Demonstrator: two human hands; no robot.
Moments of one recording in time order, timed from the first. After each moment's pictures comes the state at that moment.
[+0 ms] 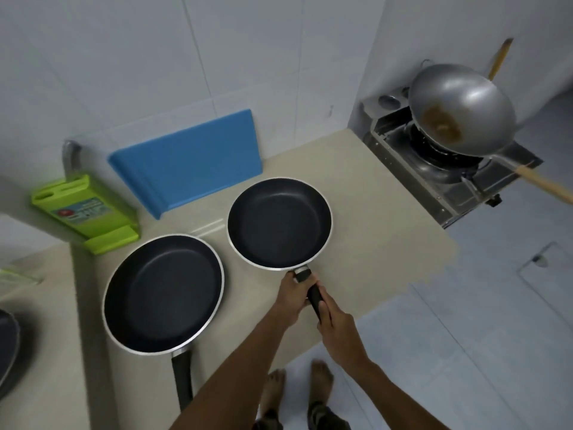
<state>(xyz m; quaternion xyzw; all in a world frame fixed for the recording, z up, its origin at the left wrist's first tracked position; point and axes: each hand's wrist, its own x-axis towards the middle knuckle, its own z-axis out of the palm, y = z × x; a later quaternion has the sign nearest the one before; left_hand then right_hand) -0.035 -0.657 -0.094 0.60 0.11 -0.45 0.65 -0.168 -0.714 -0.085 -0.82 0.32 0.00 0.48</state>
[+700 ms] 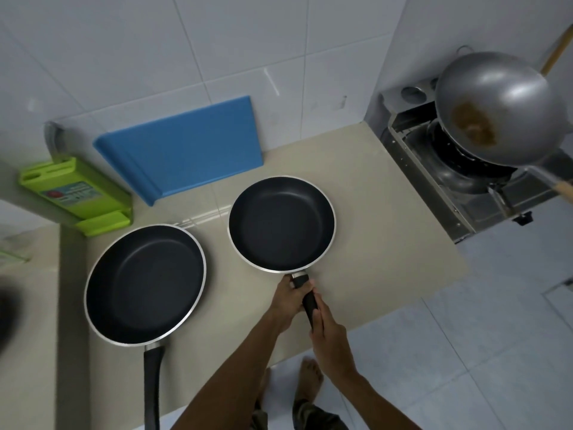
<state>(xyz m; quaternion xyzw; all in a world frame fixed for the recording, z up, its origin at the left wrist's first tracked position) -0.042 -0.702 -0.122 0.62 0.15 -0.42 0.64 -0.169 -0.764 -0.118 -0.80 0.31 0.06 0.51</state>
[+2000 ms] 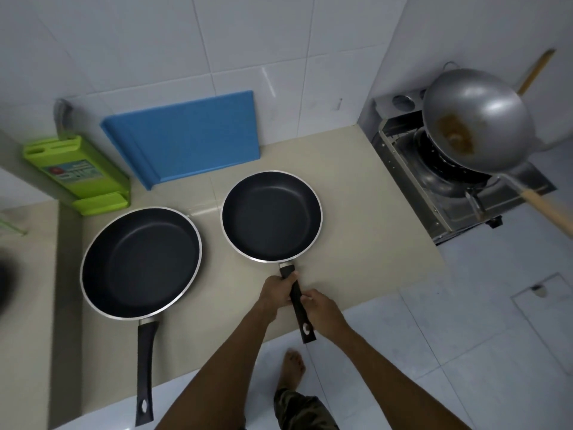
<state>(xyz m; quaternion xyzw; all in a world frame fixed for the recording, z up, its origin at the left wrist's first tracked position) -0.060 -0.690 -0.110 0.70 0.19 -0.43 0.53 -0.155 -0.795 -0.090 -0.78 0.30 0.23 0.49</state>
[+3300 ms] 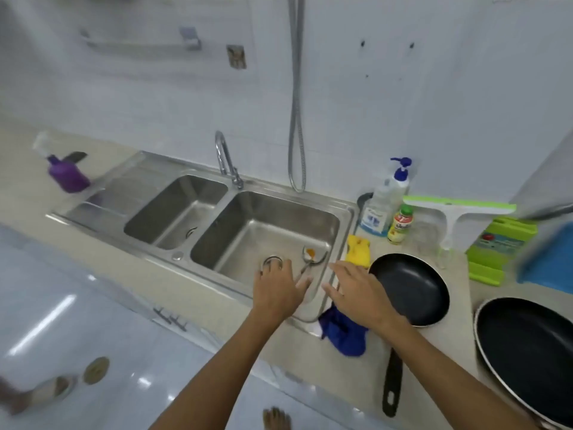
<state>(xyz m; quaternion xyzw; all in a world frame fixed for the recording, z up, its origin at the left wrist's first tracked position) -0.036 0.173 0.064 0.98 0.17 -0.03 0.09 0.025 -0.011 0.054 -0.95 -0.28 0.05 0.13</state>
